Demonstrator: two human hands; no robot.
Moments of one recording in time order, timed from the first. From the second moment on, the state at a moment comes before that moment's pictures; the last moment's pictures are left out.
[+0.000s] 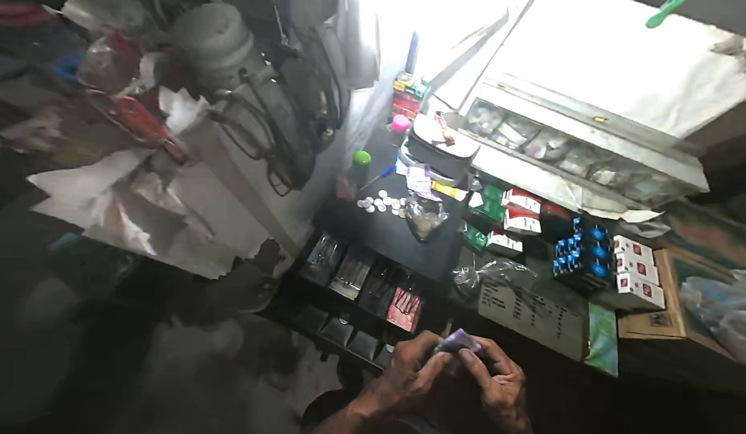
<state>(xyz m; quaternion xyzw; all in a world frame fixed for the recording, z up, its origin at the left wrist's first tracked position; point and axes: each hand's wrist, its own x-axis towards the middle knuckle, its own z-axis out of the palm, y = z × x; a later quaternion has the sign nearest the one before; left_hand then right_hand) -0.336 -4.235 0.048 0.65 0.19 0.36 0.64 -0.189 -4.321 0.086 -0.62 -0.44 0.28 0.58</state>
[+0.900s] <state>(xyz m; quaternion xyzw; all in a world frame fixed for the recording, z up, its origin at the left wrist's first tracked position) -0.302 -4.123 0.077 0.67 0.32 0.43 0.51 -0.069 -4.153 0.090 -0.60 -0.34 0.27 0.67</state>
